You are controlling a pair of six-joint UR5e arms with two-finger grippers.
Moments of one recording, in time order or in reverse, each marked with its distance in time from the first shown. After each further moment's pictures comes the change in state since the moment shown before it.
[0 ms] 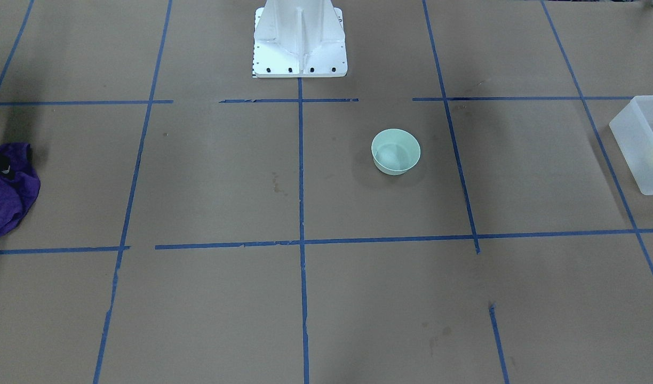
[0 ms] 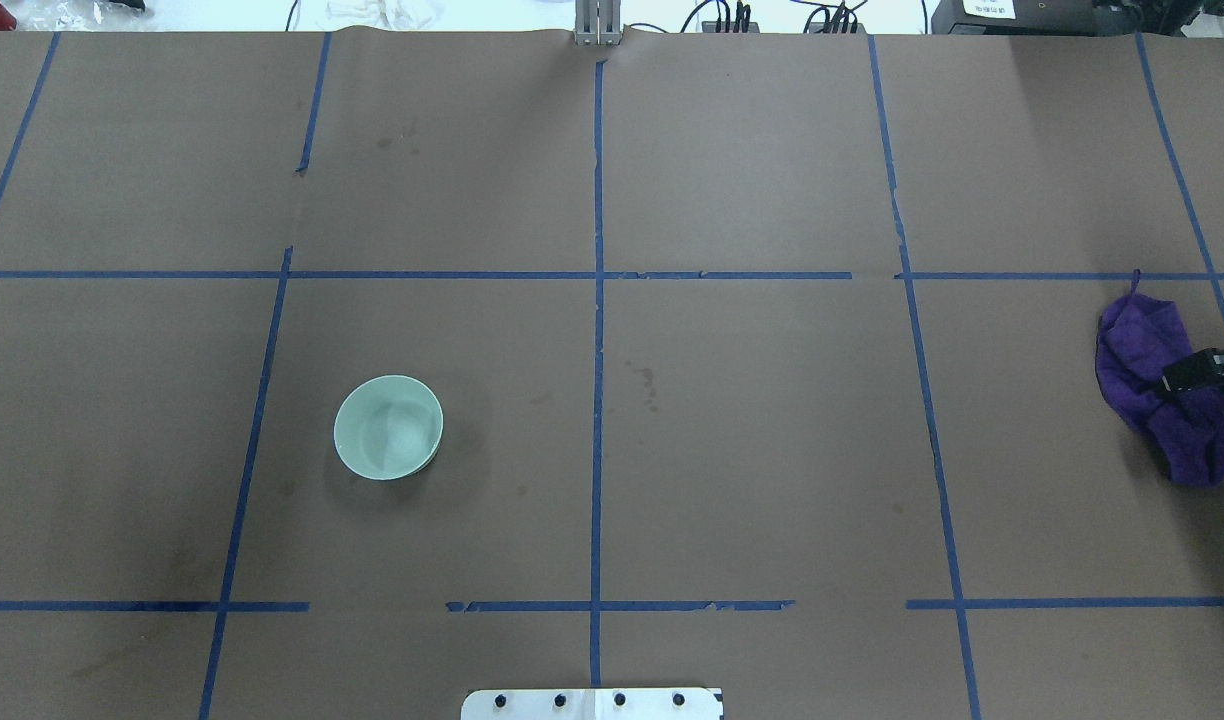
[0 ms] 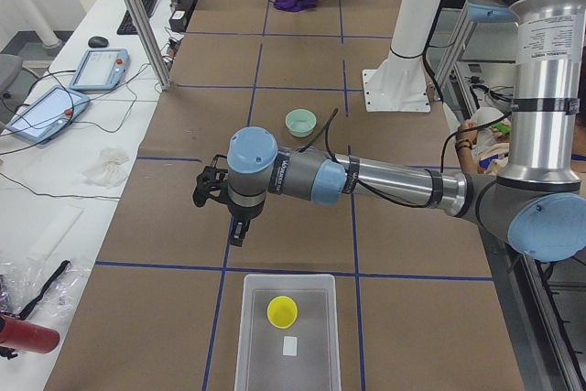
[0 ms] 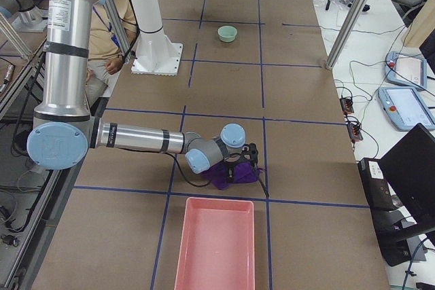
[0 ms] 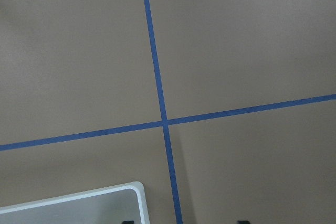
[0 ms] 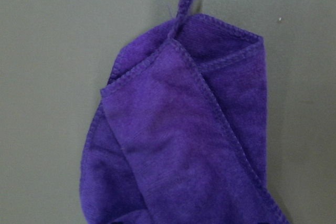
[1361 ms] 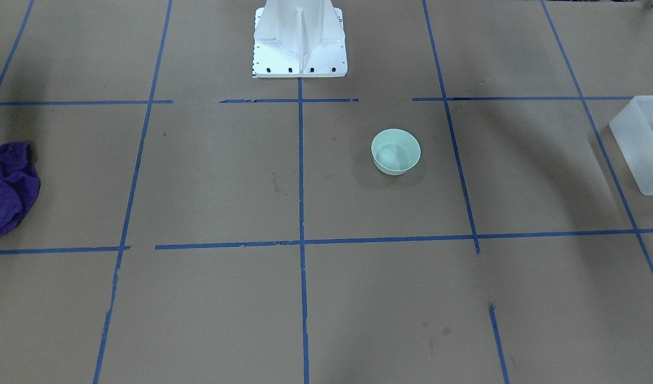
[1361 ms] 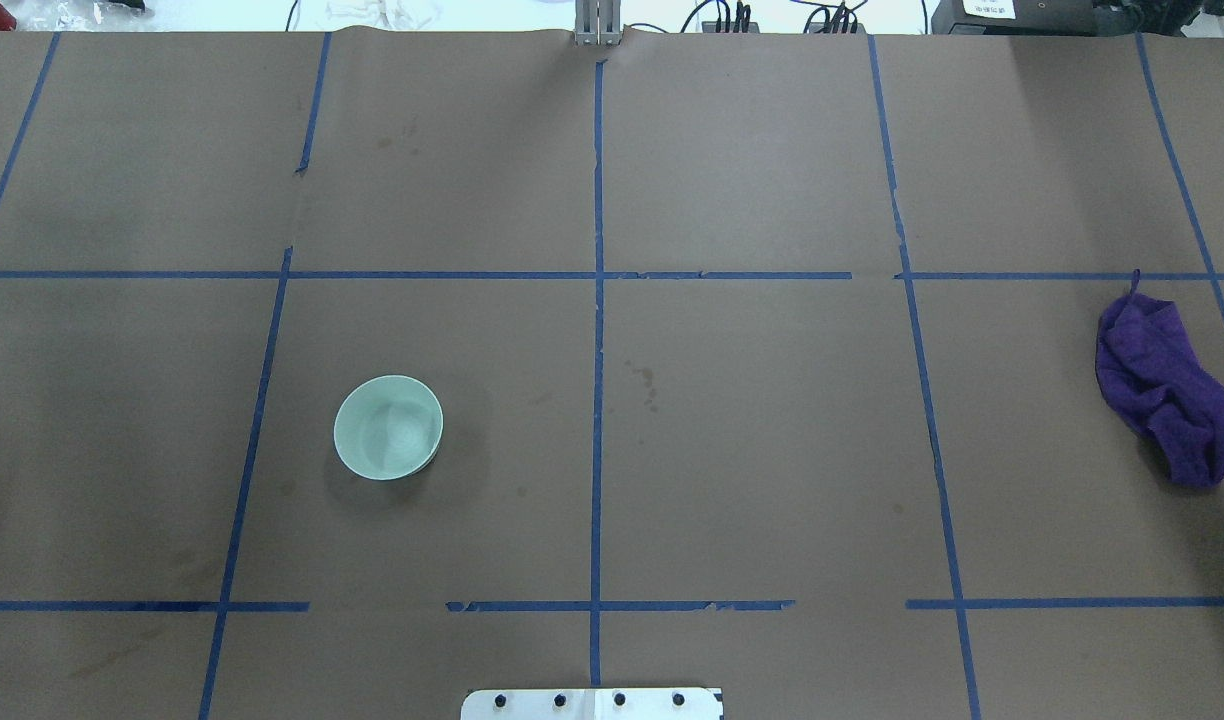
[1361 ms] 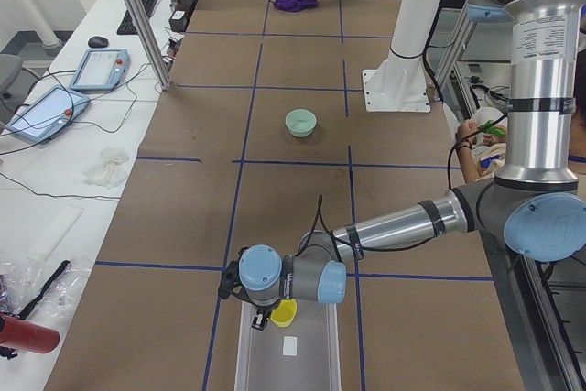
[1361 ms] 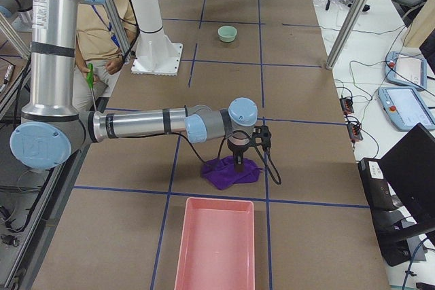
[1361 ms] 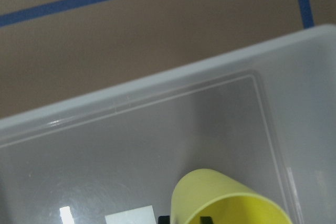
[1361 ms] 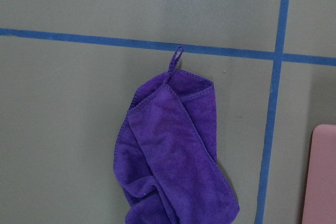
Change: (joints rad) left arm 0.073 0.015 0.453 -0.329 0.012 0.195; right arm 0.226 0.018 0.265 -0.502 0.053 -0.305
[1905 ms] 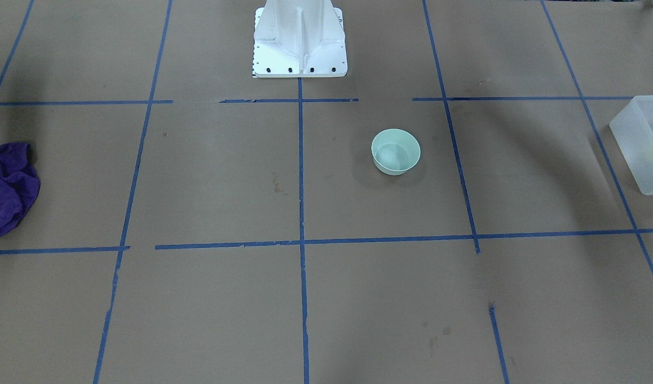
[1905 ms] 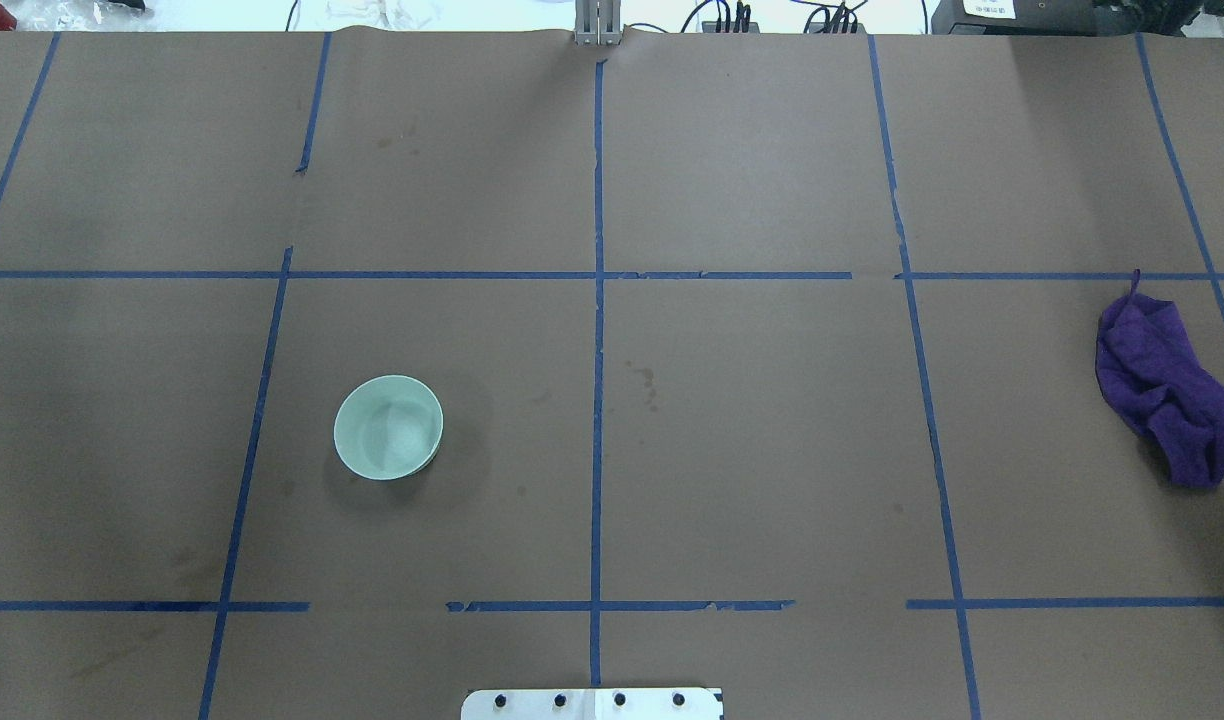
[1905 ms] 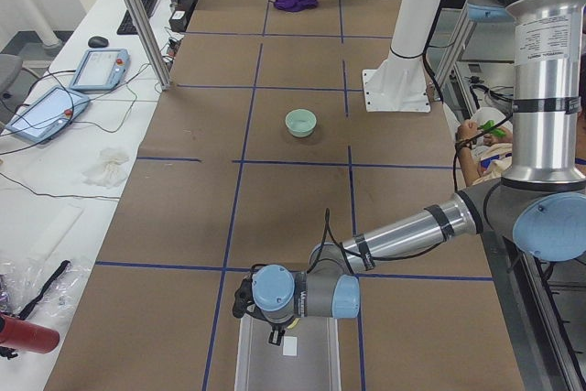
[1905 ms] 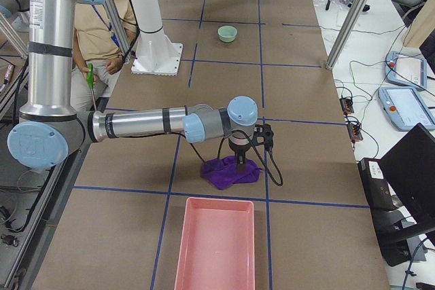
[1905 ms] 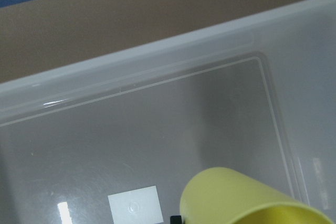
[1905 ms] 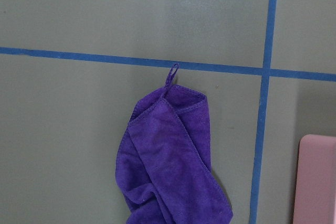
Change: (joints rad) left arm 0.002 0.031 0.097 -0.019 -0.008 0.003; right arm 0.061 0.004 0.018 -0.002 0.025 -0.021
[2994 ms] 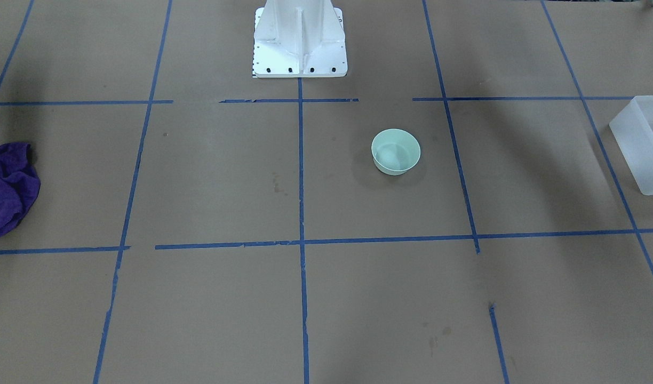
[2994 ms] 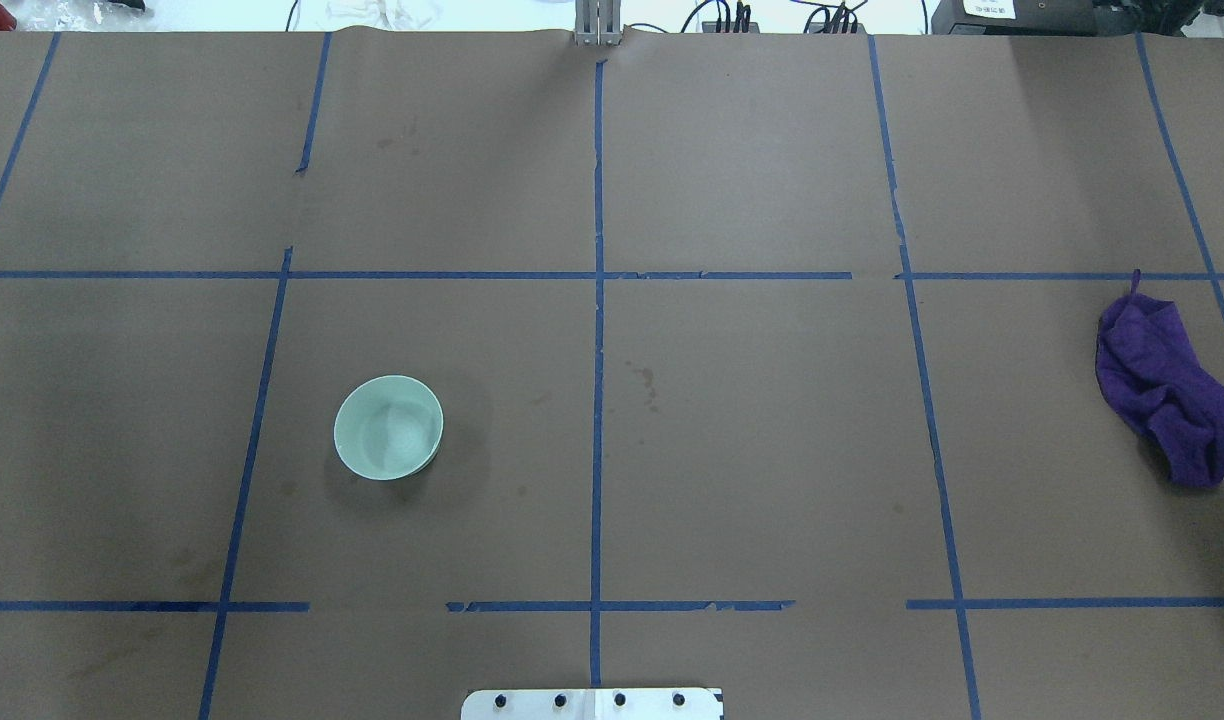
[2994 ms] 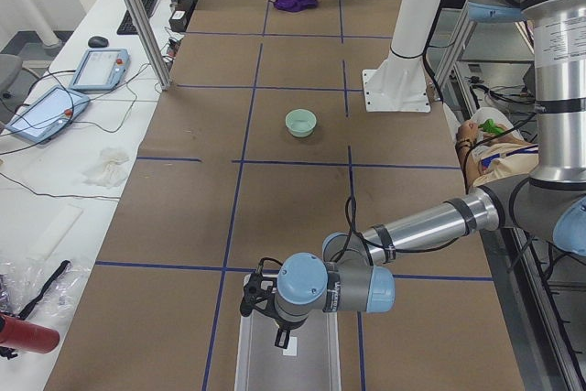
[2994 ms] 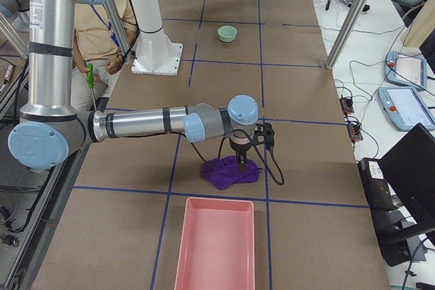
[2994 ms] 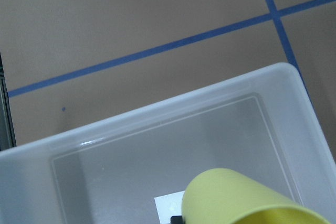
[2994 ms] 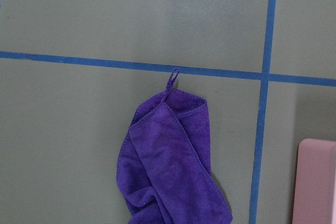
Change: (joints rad) left arm -0.142 0.100 -0.183 0.020 0.046 0.027; right arm 0.007 0.004 0.002 0.001 0.000 0.000
